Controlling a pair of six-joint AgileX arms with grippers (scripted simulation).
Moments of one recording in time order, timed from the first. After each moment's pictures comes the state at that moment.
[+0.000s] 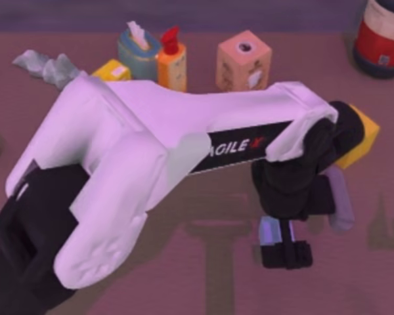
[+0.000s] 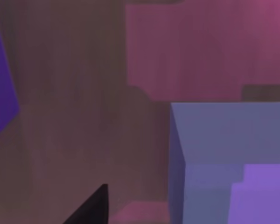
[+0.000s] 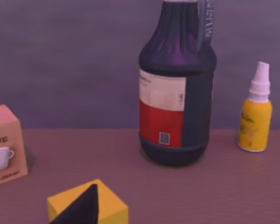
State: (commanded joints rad) left arm -0.95 2.41 1.91 -1.06 0.02 0.62; right arm 0.00 0.00 0.00 0.00 0.00 0.00
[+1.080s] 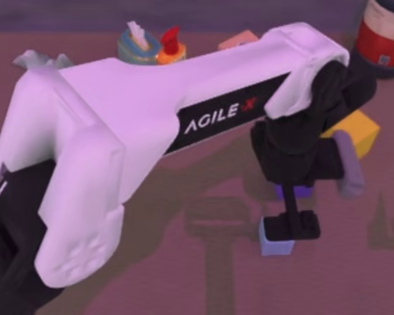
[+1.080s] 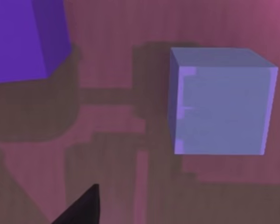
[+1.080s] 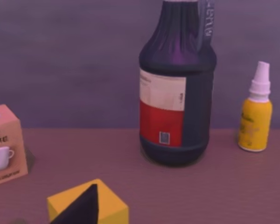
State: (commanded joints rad) left arm -0.93 2.36 2.10 -1.29 0.02 0.62; right arm 0.00 0.00 0.00 0.00 0.00 0.00
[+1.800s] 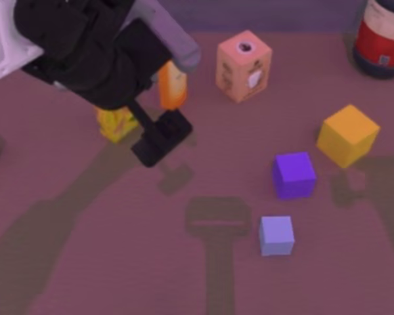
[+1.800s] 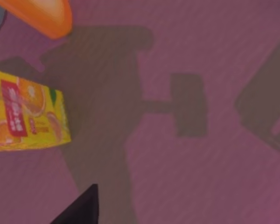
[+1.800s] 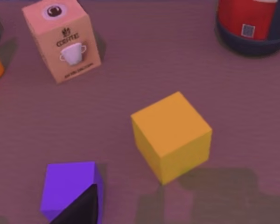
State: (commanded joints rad) left arm -0.57 1.57 1.40 -0.88 -0.01 0.40; right arm 0.16 0.74 0.64 -0.41 0.00 0.11
